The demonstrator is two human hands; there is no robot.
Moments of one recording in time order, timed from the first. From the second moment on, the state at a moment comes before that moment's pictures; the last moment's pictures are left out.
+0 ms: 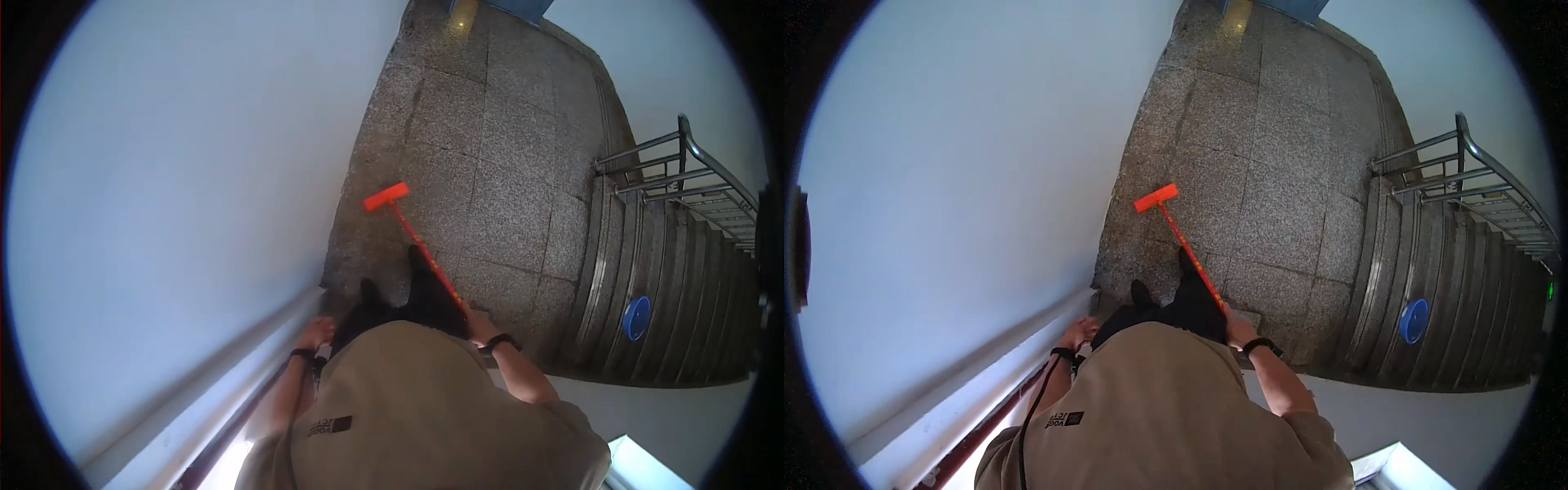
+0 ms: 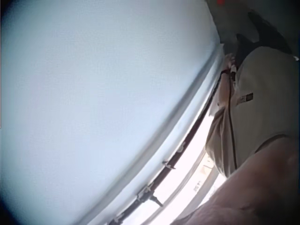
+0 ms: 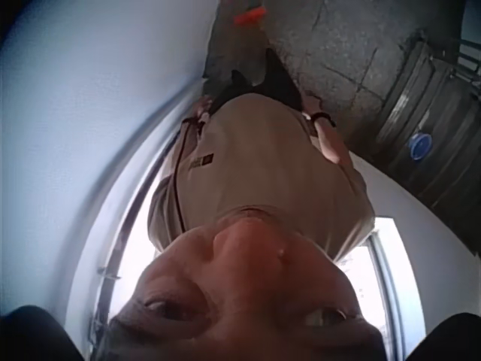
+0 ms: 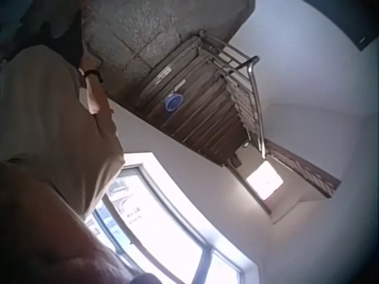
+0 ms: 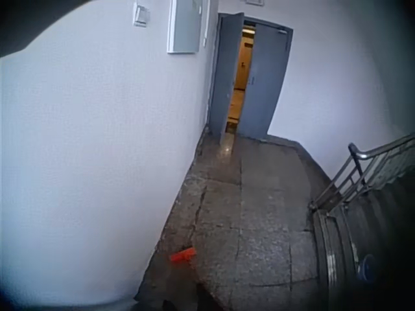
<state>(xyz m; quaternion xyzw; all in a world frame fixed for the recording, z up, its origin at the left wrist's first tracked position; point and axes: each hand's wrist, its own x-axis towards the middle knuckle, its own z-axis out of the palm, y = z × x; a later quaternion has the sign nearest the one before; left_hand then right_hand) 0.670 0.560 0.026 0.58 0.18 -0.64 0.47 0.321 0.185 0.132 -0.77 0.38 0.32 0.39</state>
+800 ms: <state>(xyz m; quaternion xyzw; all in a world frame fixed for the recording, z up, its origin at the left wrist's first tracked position) 0.681 0.597 0.015 0.73 -0.26 -0.59 0.24 0.455 0.211 0.128 -0.71 0.44 0.28 0.47</state>
